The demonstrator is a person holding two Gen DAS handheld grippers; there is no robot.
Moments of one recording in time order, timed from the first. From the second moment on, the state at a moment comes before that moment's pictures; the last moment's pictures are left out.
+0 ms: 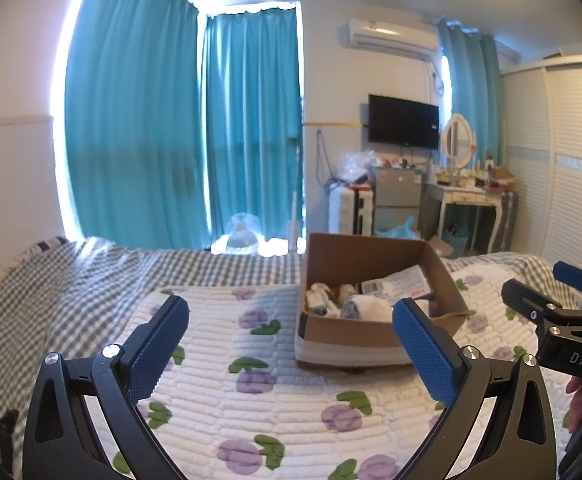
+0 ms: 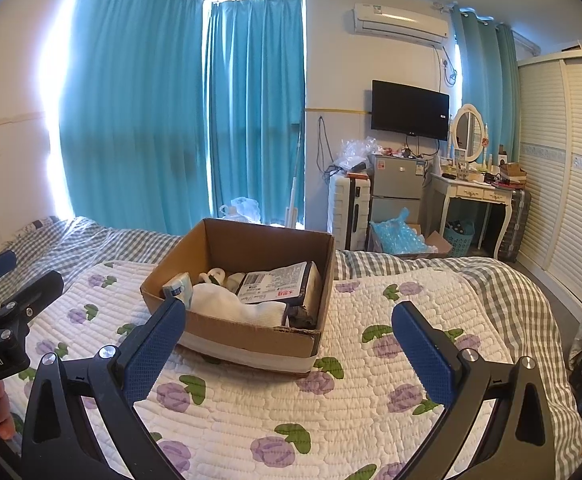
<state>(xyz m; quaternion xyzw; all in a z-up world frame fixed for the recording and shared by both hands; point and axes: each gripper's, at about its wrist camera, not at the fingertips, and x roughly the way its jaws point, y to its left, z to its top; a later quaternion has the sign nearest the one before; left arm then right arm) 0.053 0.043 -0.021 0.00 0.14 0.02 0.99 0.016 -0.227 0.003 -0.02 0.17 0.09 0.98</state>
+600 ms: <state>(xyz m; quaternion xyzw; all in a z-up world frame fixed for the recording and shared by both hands) 0.053 0.043 -0.021 0.00 0.14 0.02 0.99 0.017 -0.227 0.001 -0.02 0.18 0.09 0.98</state>
